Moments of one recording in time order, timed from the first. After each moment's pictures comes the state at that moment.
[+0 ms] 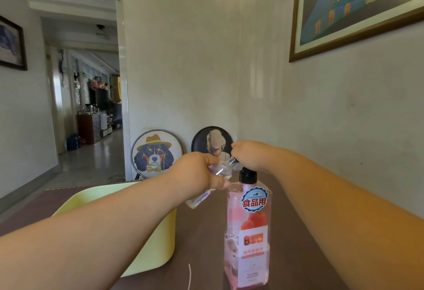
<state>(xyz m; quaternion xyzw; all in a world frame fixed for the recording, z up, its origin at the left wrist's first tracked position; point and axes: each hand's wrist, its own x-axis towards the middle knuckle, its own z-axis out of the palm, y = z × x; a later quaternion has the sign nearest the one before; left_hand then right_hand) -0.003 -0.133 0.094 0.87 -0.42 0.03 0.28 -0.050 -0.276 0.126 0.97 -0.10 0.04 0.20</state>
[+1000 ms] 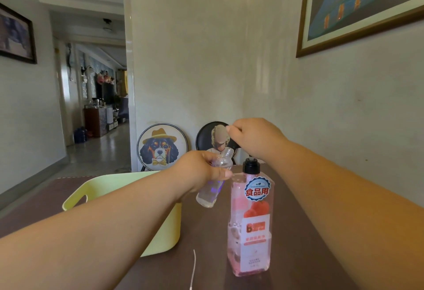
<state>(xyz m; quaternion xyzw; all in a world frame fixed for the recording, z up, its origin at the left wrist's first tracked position) 0.006 -0.126 0.072 0.77 -0.35 -0.14 0.51 -0.061 -0.268 0.130 0.95 -0.16 0.28 -0.02</state>
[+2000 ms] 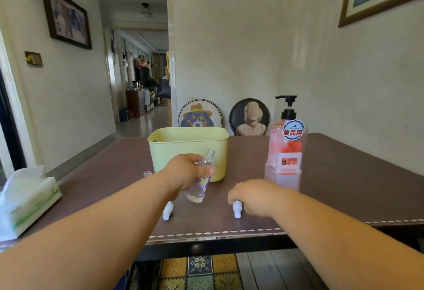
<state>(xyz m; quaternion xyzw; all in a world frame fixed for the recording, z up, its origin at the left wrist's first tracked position) -0.028 0.029 -0.035 0.77 -0.21 -0.15 0.58 -0.111 -0.150 -0.061 0.99 0.03 -0.08 0.07</state>
